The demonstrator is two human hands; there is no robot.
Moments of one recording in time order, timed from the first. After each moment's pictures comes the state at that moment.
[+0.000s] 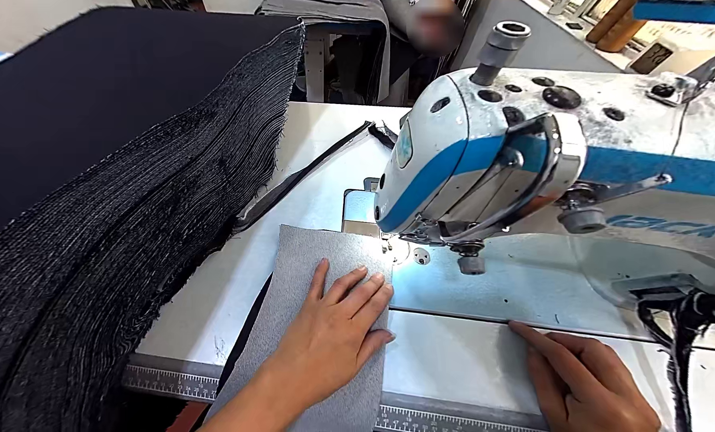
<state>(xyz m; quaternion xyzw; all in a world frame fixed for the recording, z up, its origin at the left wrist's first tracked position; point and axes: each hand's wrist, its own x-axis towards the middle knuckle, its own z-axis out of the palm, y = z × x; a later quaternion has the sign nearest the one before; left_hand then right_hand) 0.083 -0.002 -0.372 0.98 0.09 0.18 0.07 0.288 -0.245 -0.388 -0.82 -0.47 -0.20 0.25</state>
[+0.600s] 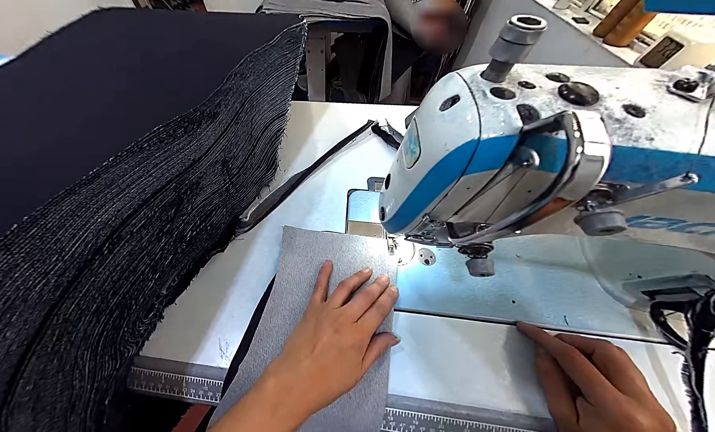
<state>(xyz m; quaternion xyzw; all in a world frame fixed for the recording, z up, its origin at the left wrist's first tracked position) 0.082 -0.002 -0.373 0.98 0.09 0.19 0.07 0.286 -0.246 -0.386 -0.83 -0.47 -0.19 0.25</state>
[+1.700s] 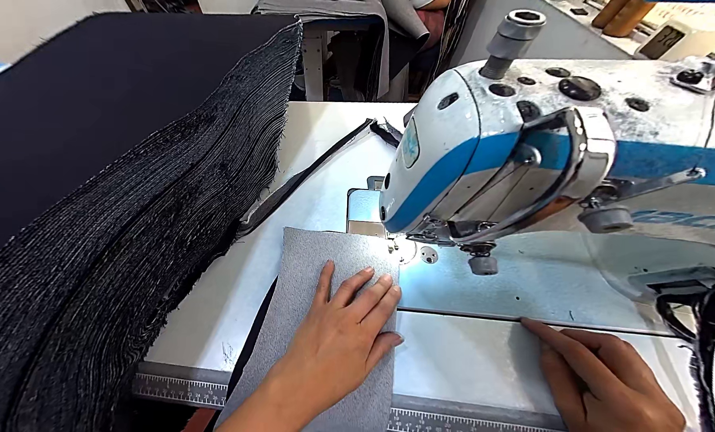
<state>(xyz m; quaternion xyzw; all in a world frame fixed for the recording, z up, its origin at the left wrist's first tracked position) 0.082 -0.001 -0.373 0.98 0.08 0.18 0.08 0.288 -0.247 -0.389 -0.82 -0.47 -0.19 0.25</state>
